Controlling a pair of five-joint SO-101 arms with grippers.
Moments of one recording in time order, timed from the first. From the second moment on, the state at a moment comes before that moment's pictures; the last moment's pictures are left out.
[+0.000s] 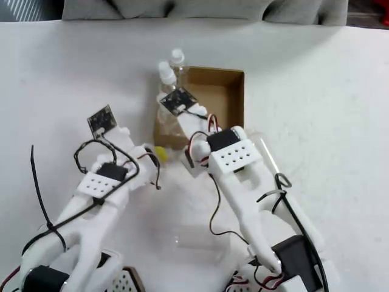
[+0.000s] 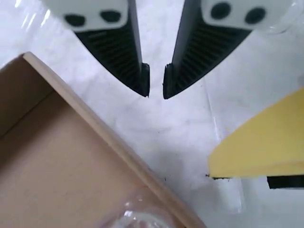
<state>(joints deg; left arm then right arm) 11.6 -28.2 61.5 37.4 50.8 -30.5 -11.2 29.8 59.7 14.8</state>
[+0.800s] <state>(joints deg) 11.6 -14.5 57.1 34.5 50.8 -30.5 -11.2 29.8 59.7 14.8</state>
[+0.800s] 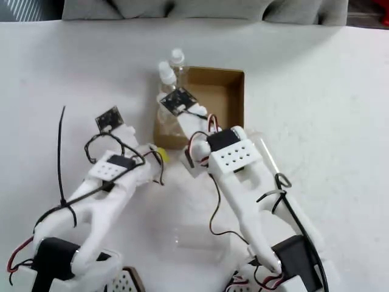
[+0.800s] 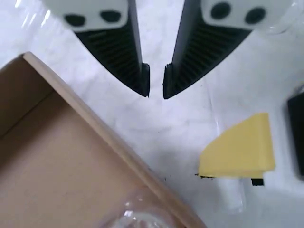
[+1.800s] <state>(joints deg) 5.2 -14.5 55.2 37.3 45.0 -30.5 -11.2 29.8 59.7 15.2</state>
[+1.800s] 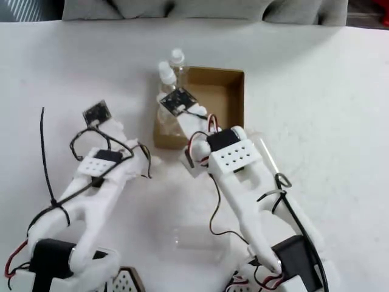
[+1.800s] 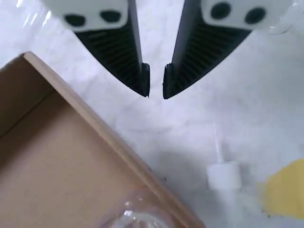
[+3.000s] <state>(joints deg) 10.7 -6.0 43.3 45.7 50.1 -30.5 -11.2 29.8 59.7 15.2</state>
